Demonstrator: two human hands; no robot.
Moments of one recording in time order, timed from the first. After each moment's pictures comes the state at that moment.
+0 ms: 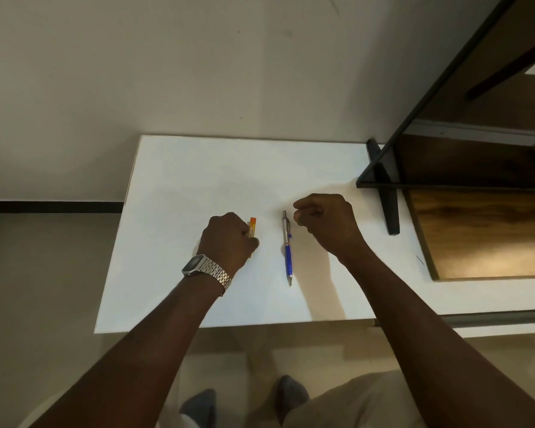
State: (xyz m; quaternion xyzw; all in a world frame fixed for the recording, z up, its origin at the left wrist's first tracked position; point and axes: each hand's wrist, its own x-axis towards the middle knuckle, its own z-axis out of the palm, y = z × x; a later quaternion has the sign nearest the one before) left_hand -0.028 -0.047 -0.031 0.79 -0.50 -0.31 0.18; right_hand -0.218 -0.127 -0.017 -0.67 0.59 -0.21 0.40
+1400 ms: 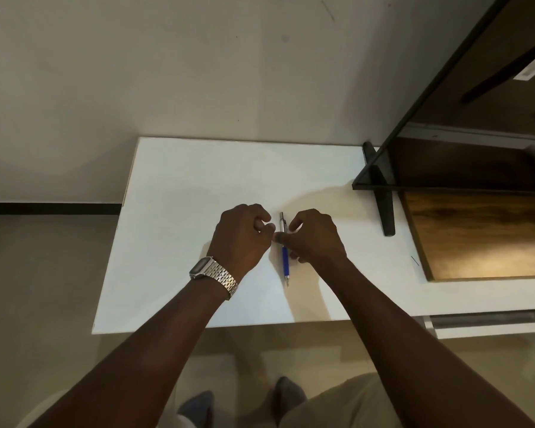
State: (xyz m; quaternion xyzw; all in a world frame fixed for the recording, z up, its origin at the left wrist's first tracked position) left_hand -0.052 -0.051 -0.015 0.75 -0.52 -0.28 0.31; right_hand -0.198 -0.115 -0.041 -0.65 0.66 -0.09 0.37
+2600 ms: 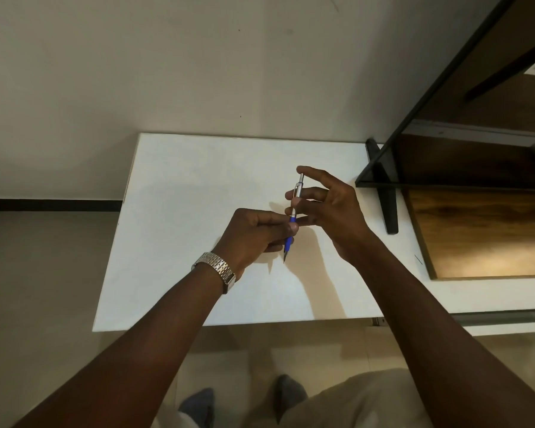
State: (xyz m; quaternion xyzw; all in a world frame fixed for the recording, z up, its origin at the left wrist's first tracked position) left_hand -0.056 -0.051 -0.015 0.58 -0.34 -0.59 0.44; right_hand -0.217 -0.130 0.004 -0.53 0.47 -0.33 0.62
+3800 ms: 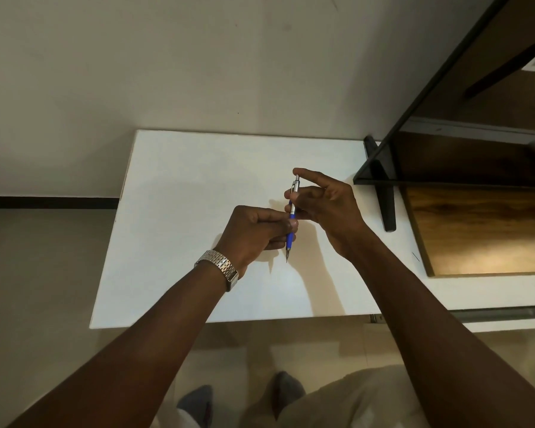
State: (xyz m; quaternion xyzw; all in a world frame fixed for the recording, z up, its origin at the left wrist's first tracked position) left_hand -0.063 -0.053 -0.015 0.58 -0.32 -0.59 0.45; right_hand -0.219 -0.134 -0.005 -0.52 0.47 -0.34 0.63
